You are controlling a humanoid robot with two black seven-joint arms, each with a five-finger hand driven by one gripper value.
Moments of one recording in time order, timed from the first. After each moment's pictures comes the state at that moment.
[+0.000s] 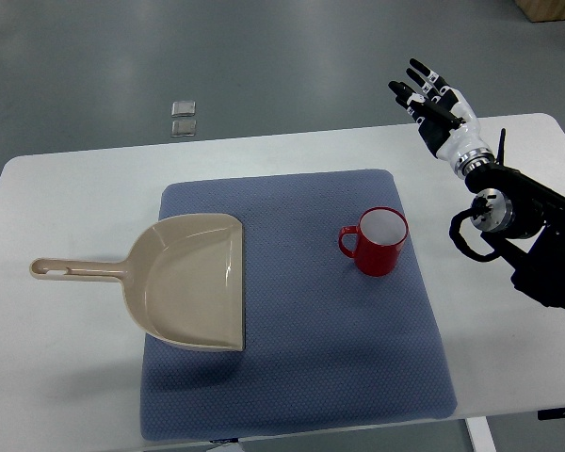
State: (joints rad) left arm -0.03 0.00 -0.06 -0.14 0.08 -0.04 0.09; right arm 0.80 -0.22 0.67 0.69 -0.04 0.06 0.39
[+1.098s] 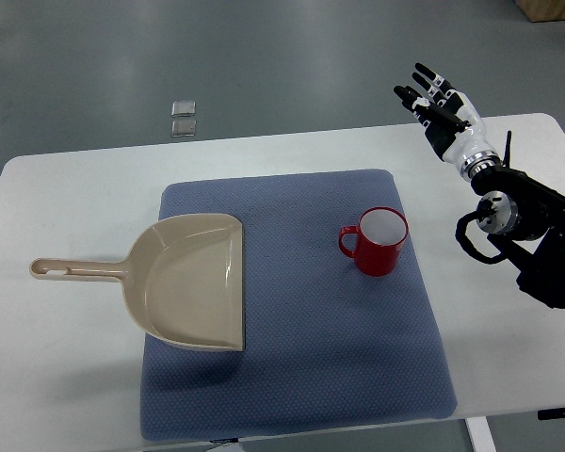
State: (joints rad) left arm -0.03 0.00 -0.06 -0.14 0.08 -0.04 0.09; right arm 0.80 -0.24 0.66 0.67 -0.06 0.08 0.39
